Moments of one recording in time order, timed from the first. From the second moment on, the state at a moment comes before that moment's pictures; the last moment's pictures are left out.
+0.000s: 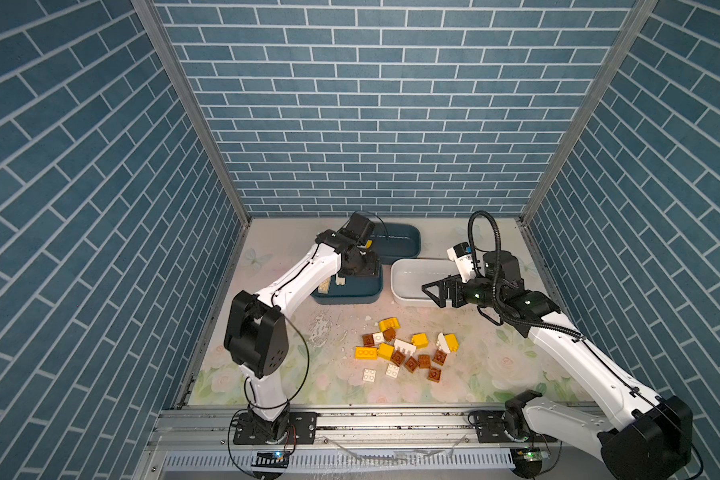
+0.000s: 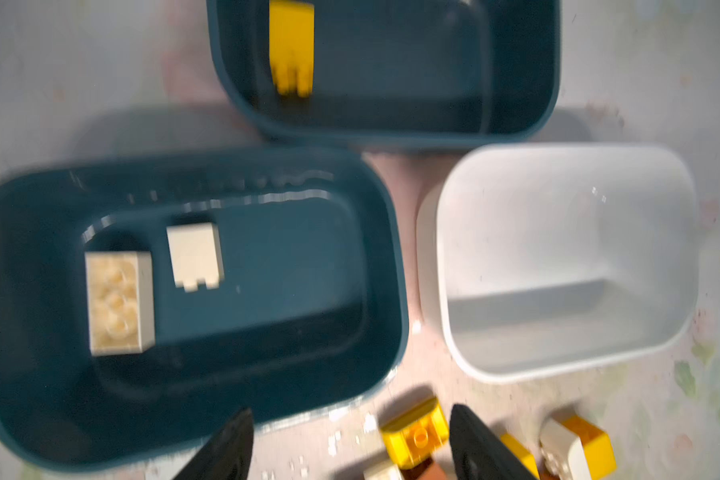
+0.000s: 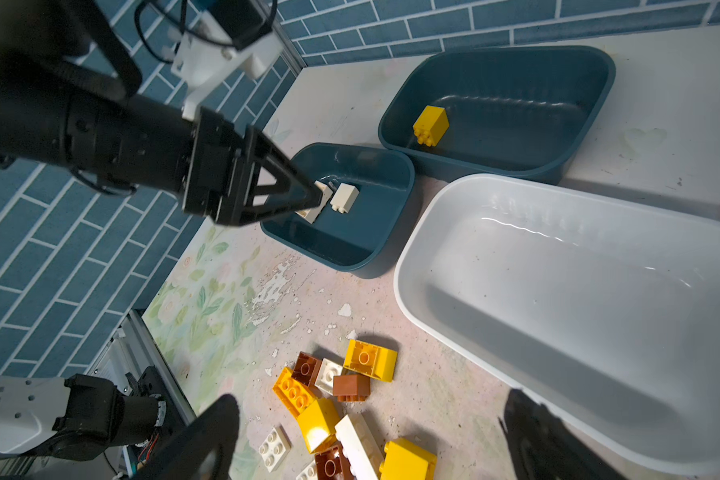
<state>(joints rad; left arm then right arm) -0.55 1.76 1.55 -0.91 0.02 -0.49 0.46 1.10 0.91 -0.41 -0.45 0.27</state>
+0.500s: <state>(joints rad) -0.71 1.59 1.06 -0.84 0.08 -0.77 0.46 1.12 0.84 -0.39 -0.50 0.29</state>
